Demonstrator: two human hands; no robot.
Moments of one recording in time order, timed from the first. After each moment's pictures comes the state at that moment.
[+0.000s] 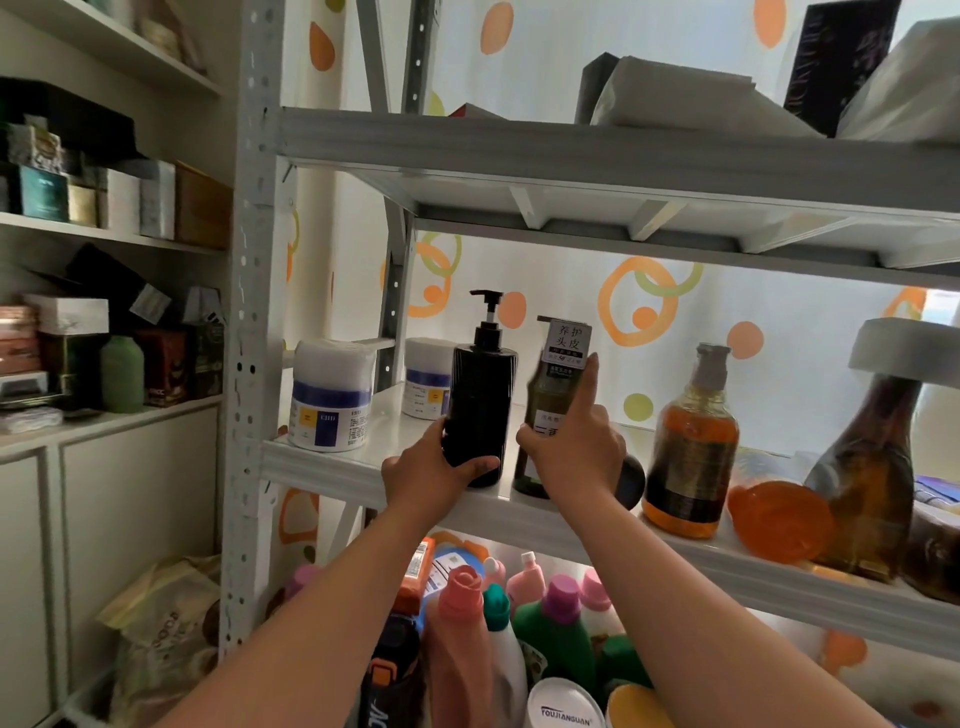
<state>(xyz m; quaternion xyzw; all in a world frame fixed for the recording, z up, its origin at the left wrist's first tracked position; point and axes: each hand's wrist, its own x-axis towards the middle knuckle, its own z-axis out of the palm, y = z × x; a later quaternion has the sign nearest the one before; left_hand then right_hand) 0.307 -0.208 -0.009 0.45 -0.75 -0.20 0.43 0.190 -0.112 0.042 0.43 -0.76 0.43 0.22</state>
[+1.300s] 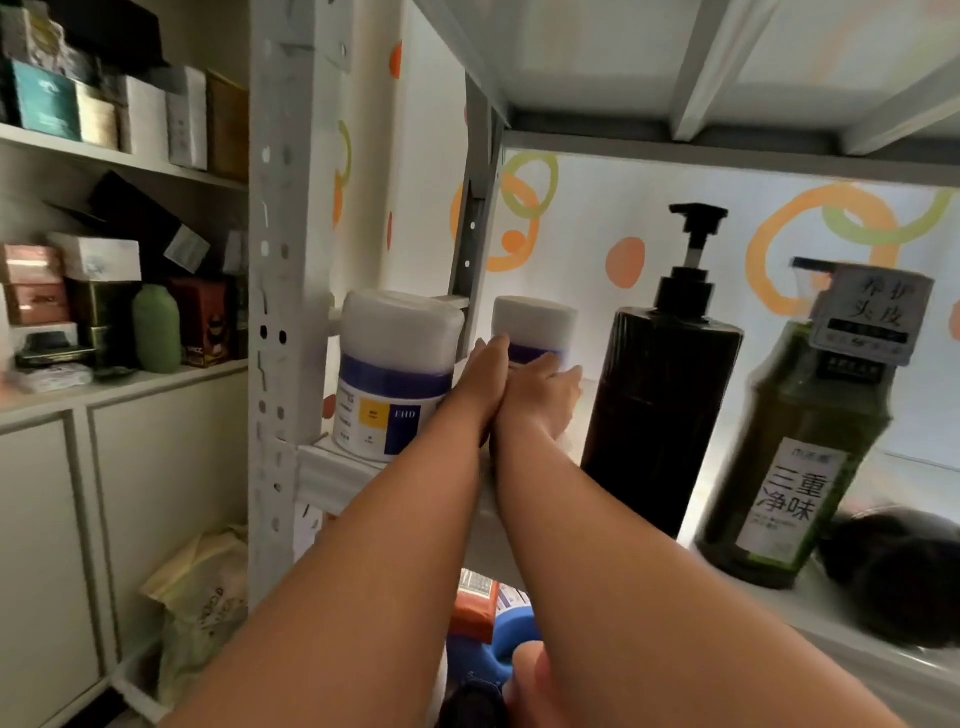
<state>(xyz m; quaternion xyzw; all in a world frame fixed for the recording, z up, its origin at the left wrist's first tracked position) 0.305 -0.357 0.040 0.32 -0.57 -0.61 0.44 0.275 -0.320 0.037 0.24 -0.60 0.74 -0.16</state>
